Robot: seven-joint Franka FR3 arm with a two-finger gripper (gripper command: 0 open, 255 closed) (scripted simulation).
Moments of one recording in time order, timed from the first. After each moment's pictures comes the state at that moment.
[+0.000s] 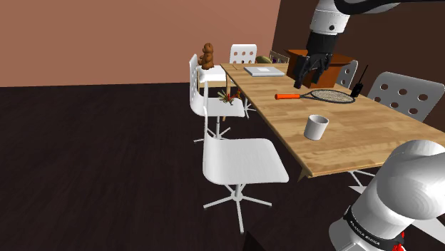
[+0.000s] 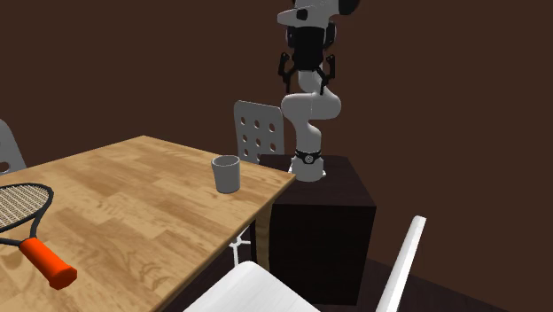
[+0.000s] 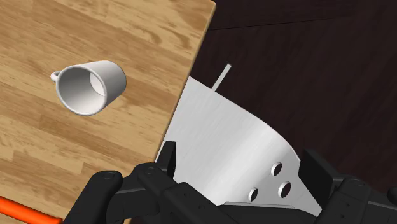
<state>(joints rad) -0.02 -0.74 -0.07 -2.33 -0.09 1.67 0.06</state>
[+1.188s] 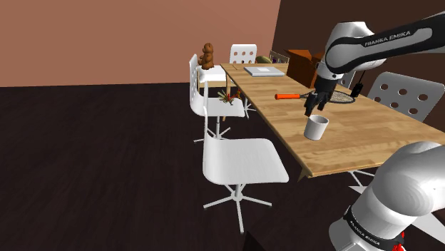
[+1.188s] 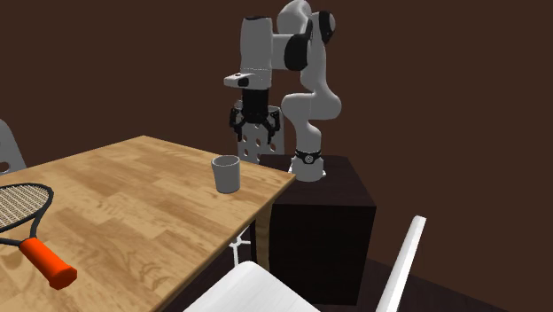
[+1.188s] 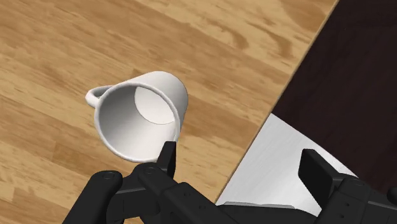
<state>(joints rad) -0.13 -0.60 -0.38 -2.59 -0.27 2.07 -0.23</state>
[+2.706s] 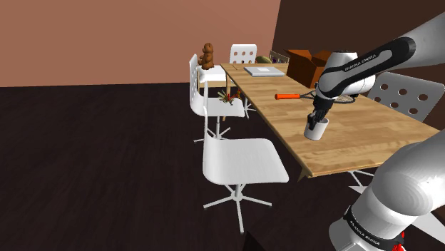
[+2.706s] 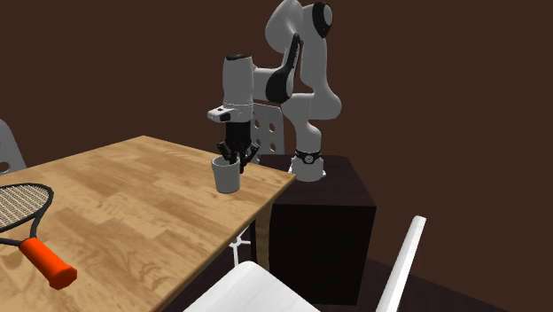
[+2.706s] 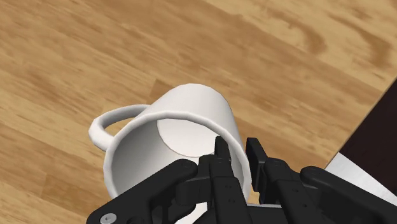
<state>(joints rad) -0.13 -0.36 -0.54 -2.64 -0.29 2.38 -0.36</state>
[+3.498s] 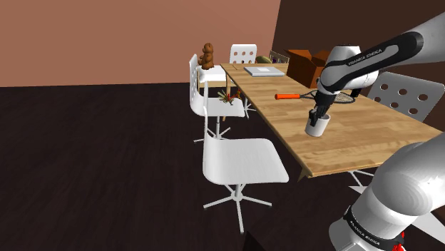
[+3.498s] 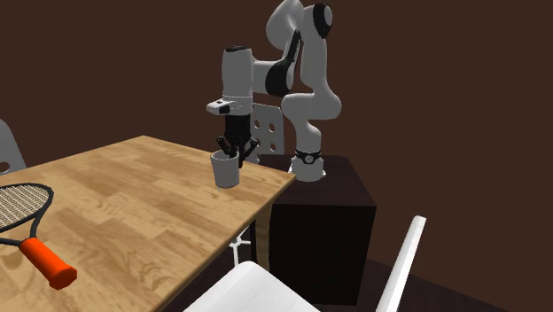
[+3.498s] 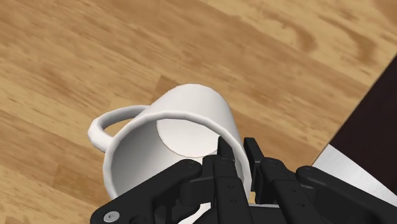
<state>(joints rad) -0.14 -0.40 -0.52 -2.61 -0.30 2.31 -0.35</state>
